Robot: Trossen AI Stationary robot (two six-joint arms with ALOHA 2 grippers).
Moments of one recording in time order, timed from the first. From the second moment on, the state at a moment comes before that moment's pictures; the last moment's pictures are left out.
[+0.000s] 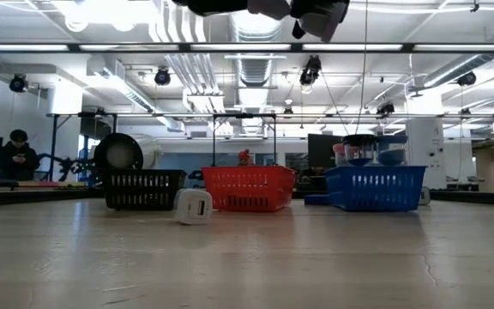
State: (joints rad) left arm -0.25 1.43 0.95 0.18 -0.28 0.31; right arm 0.23 1.73 1.71 -1.07 0.16 0.43
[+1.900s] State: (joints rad) left arm -0.23 1.48 1.02 0.13 -0.25 0.43; right arm 0.23 1.74 1.71 -1.09 0.16 0.43
